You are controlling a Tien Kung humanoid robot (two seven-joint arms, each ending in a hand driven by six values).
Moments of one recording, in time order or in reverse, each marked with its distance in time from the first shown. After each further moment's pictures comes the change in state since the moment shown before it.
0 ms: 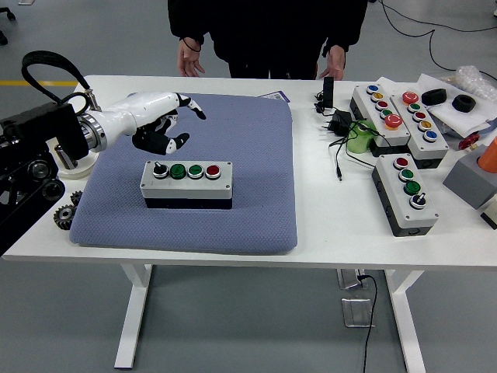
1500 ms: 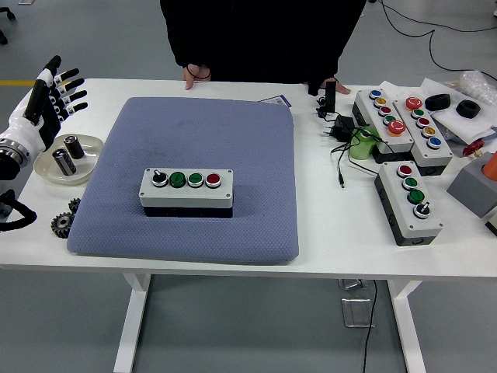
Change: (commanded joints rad) left arm 0.146 -0.015 -0.156 0.379 -1.024 0.230 -0.152; right arm -0.015 0.011 0.013 -0.007 0.005 -0.002 0.002
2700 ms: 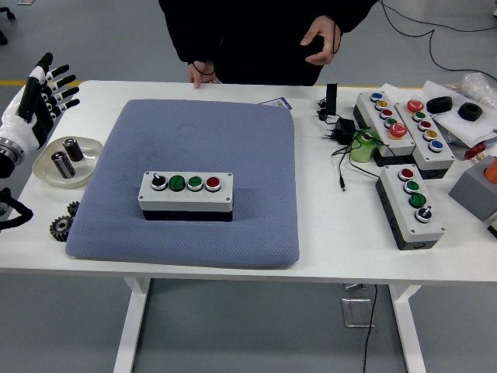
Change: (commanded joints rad) left arm -0.013 0.005 -0.006 0.030 0.001 -0.004 -0.019; right arm 0.019 -0.004 0.004 -0.002 -0.010 -0.002 -0.002
